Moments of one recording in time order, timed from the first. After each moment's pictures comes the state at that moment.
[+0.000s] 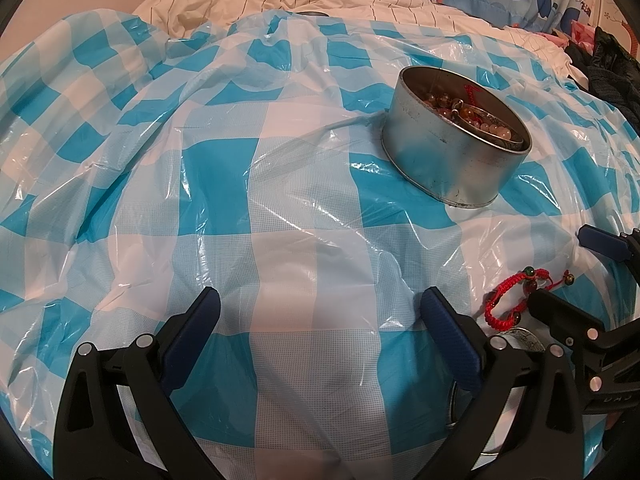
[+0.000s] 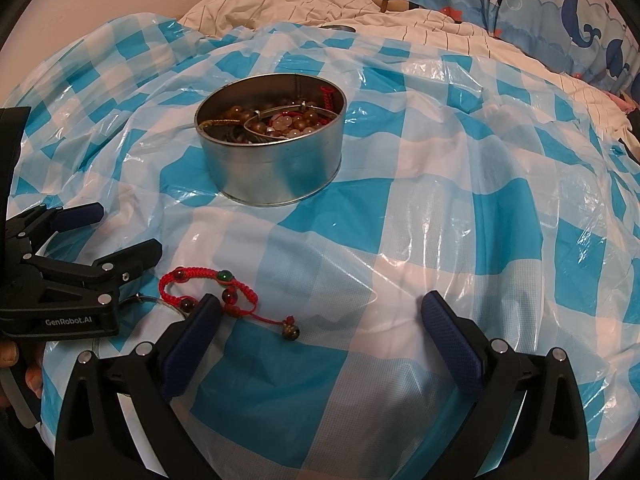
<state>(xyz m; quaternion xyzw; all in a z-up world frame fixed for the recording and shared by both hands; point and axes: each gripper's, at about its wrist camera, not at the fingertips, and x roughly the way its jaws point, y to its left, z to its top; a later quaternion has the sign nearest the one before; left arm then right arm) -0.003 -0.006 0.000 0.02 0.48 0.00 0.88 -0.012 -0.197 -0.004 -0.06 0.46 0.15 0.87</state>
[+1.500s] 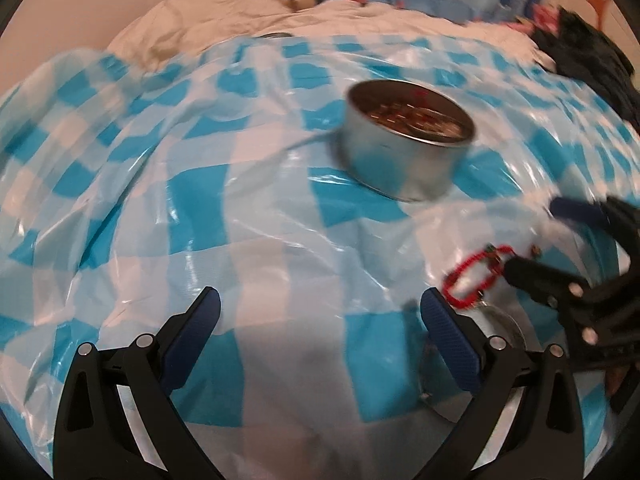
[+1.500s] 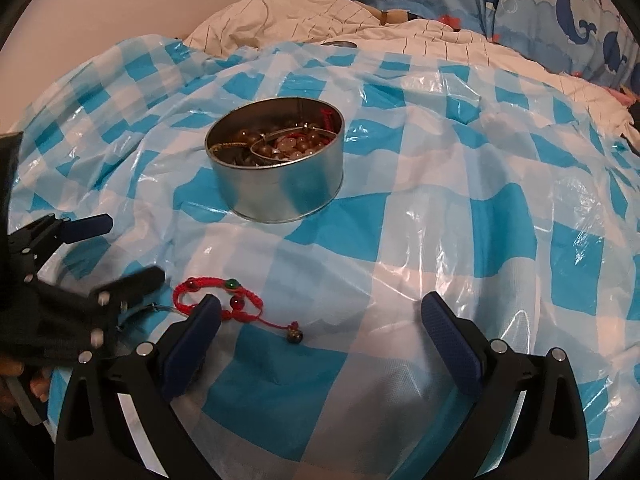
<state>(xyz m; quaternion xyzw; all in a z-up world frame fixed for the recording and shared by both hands) -0.019 -0.023 0.014 0.07 0.45 -0.05 0.89 -0.014 -0.203 0.006 -0.04 0.44 0.17 0.88</state>
